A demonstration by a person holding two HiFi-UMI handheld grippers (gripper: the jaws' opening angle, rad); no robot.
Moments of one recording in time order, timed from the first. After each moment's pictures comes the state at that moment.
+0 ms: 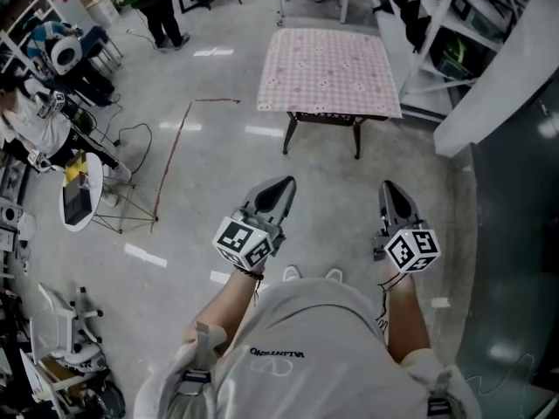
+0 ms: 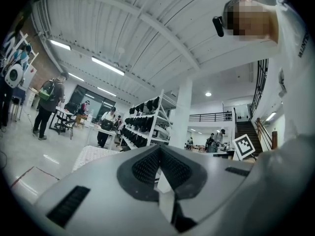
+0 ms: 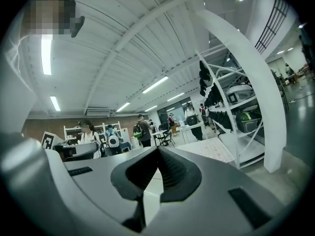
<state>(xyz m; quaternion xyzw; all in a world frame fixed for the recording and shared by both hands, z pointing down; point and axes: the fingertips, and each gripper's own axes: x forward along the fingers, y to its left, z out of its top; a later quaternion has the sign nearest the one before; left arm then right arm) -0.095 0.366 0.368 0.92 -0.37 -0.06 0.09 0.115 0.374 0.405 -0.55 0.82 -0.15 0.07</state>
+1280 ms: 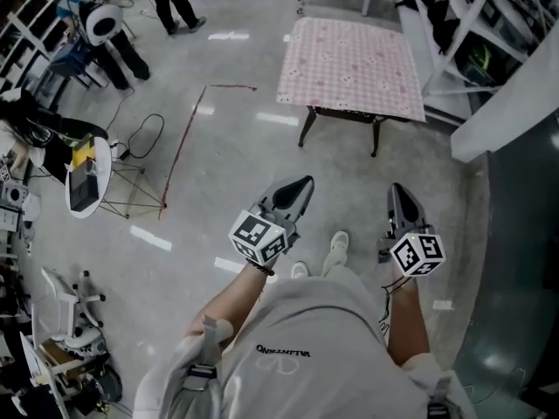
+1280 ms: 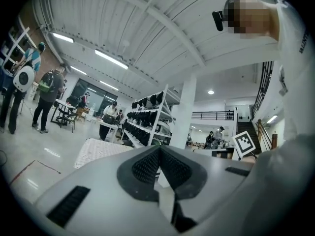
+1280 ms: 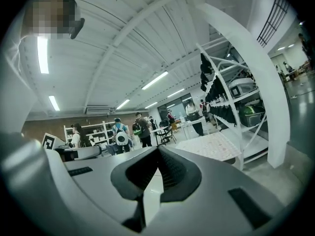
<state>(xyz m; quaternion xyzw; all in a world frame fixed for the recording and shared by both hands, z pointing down) -0.110 0.332 0.404 0.92 -0.36 -0.04 0.12 0.082 0.337 0.431 -0.54 0.82 -0.17 0.06</state>
